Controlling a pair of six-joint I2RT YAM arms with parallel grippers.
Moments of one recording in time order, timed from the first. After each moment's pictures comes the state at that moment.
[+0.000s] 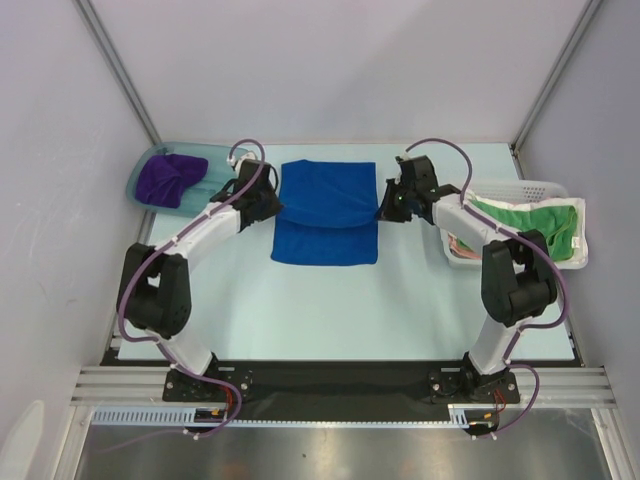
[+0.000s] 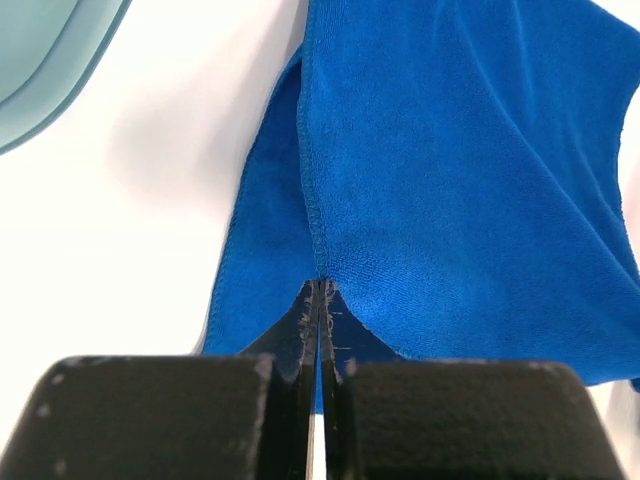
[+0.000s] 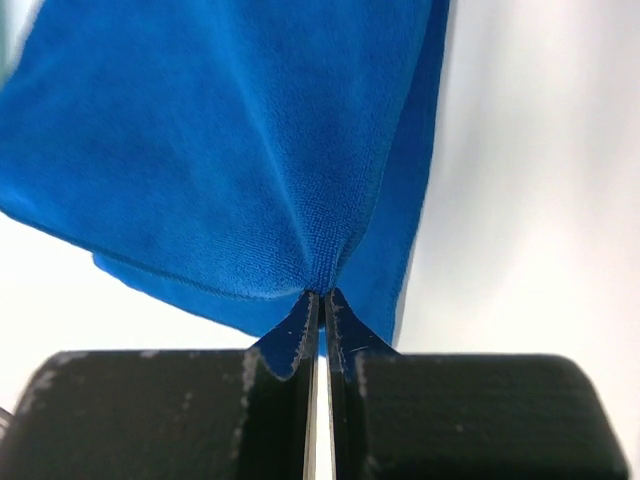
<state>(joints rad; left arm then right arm) -0.34 1.68 1.23 -0.32 -0.17 -0.68 0.34 1.77 1.32 -0.35 -0.20 0.48</state>
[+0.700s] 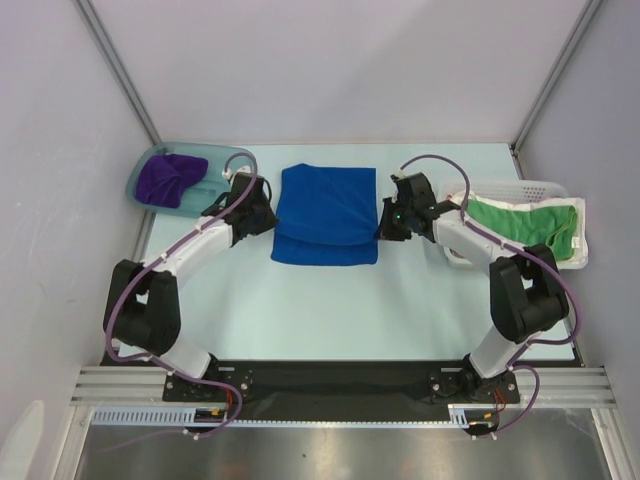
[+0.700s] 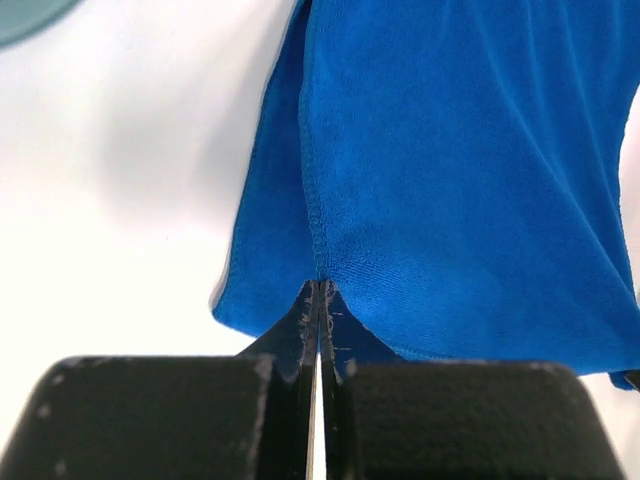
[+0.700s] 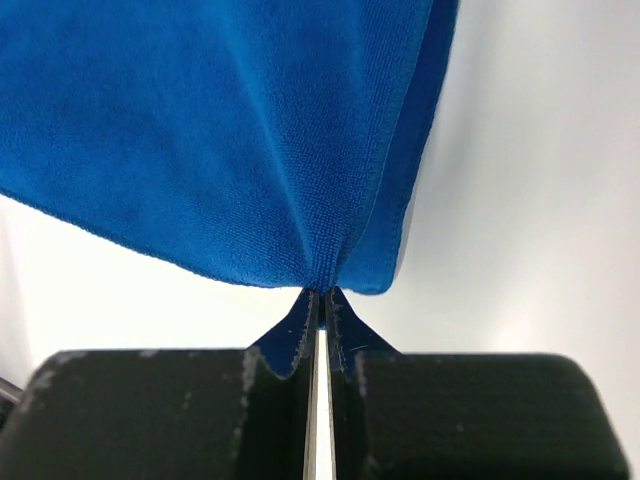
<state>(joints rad) -0.34 1.56 1.10 -0.33 -0.12 -0.68 0.40 1.66 1.16 -0.36 -0.19 0.47</state>
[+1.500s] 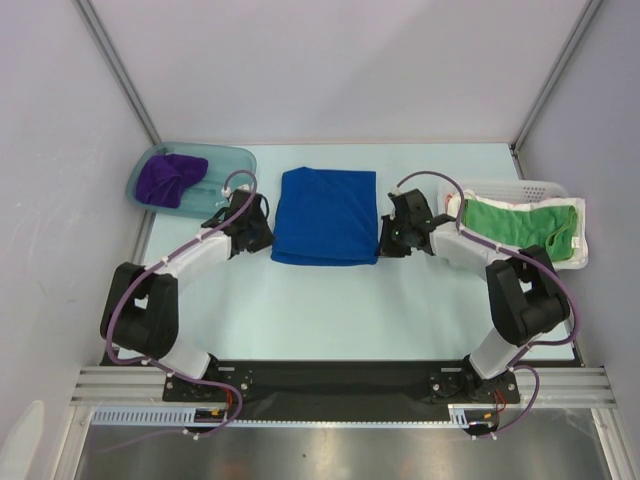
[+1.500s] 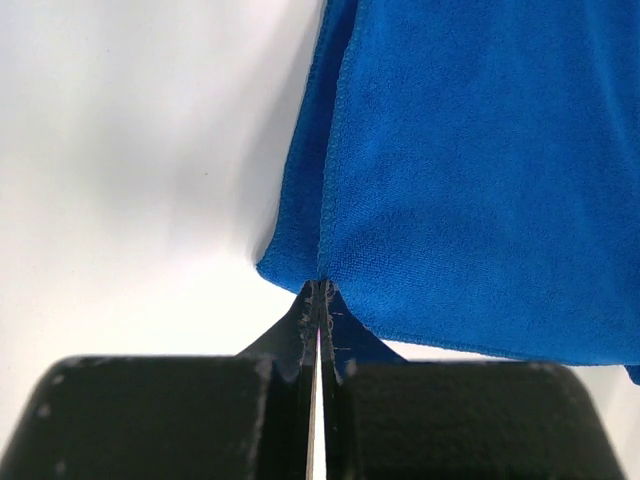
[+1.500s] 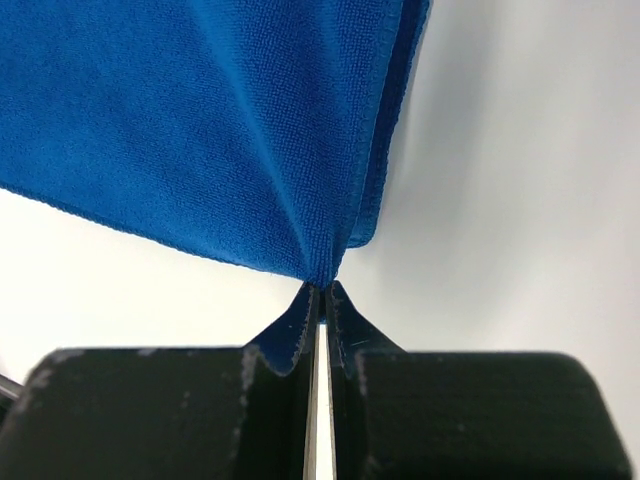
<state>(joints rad) -0.33 1.53 0.95 -0.31 -0.09 -0.68 0.44 1.64 1.03 -0.33 -0.18 0.47</state>
